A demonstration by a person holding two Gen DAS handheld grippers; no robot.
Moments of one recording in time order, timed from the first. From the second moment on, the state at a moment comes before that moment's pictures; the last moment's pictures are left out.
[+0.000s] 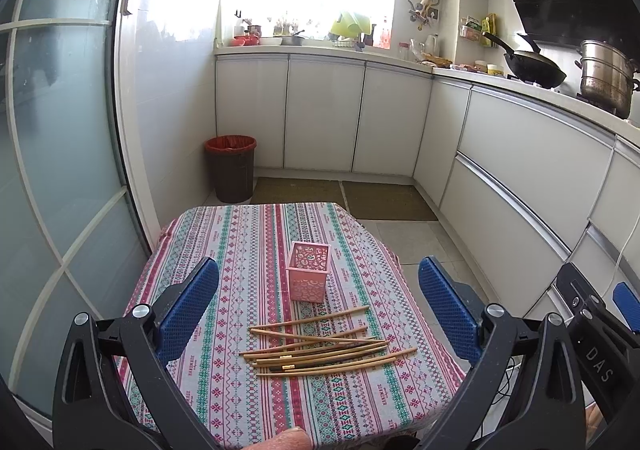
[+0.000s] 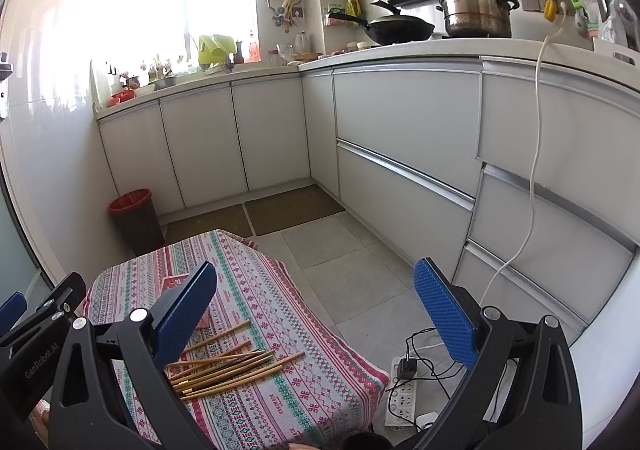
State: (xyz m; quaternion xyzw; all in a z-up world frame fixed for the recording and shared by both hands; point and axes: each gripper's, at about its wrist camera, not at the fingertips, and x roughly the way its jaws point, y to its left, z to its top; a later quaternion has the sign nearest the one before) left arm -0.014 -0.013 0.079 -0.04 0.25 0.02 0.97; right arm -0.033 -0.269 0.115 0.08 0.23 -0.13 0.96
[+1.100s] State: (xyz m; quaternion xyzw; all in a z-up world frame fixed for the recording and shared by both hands) left arm 0.229 -0.097 -0.132 0.12 0.58 -0.28 0.75; right arm 0.185 -0.362 -0.037 0.38 0.47 -0.08 0.79
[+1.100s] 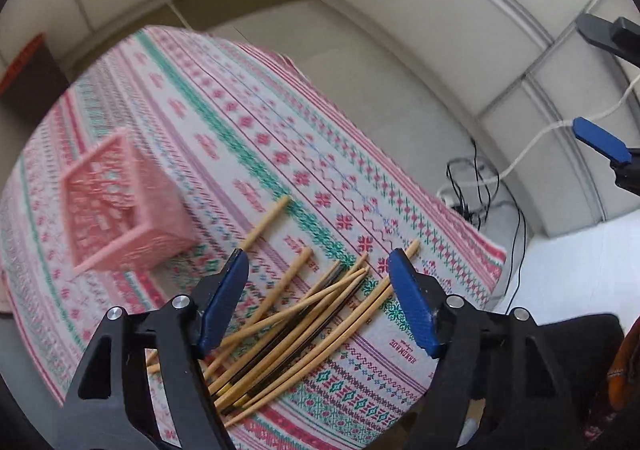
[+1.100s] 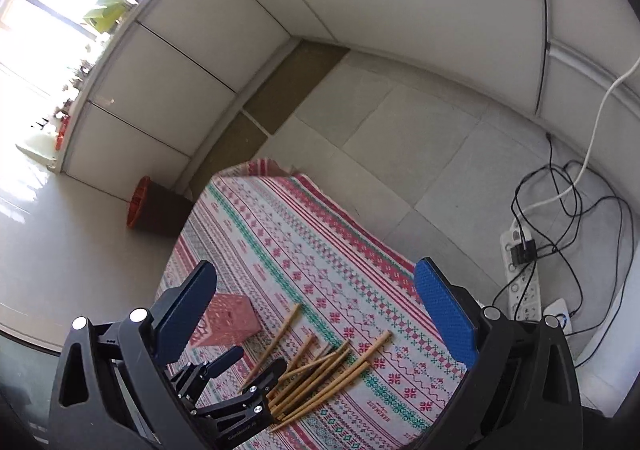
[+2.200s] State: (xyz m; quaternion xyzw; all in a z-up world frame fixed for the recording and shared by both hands) left arm 0.279 -0.117 -0.202 0.22 0.58 -0.25 0.74; right arm 0.172 -0.346 -0.175 0.40 0.64 -0.10 0.65
